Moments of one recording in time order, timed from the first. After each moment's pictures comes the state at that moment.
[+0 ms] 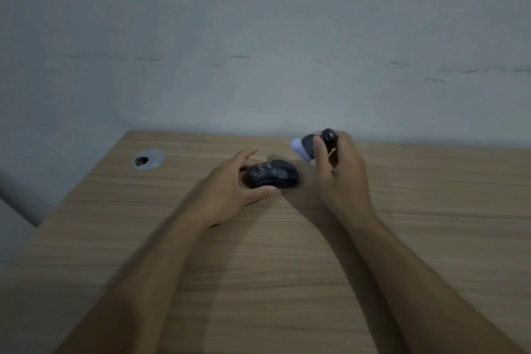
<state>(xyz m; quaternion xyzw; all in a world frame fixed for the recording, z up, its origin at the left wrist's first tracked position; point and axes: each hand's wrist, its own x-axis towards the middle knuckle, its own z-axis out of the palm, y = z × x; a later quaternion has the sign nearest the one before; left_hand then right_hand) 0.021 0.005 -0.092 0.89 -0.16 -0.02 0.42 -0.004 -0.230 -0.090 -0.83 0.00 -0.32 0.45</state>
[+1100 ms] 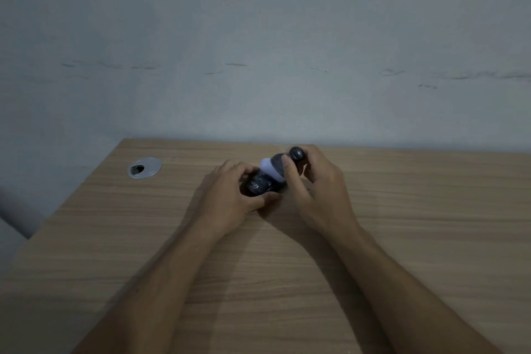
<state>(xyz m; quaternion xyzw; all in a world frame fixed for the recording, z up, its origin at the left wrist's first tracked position) 0.020 -0.006 -0.097 0.92 -0.13 0.09 0.37 -0.017 -0.201 -0.086 -0.84 -0.09 -0.30 0.44</state>
